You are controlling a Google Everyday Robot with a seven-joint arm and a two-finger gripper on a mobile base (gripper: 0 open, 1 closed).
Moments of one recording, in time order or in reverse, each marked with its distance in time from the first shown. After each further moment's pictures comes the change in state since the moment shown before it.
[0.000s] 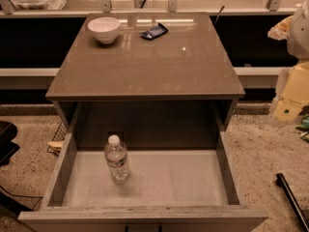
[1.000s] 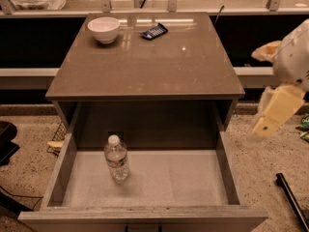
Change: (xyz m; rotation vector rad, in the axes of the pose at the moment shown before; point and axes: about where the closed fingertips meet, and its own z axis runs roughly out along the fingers) arm -0.011 0.016 0.039 -0.055 -0.178 0.040
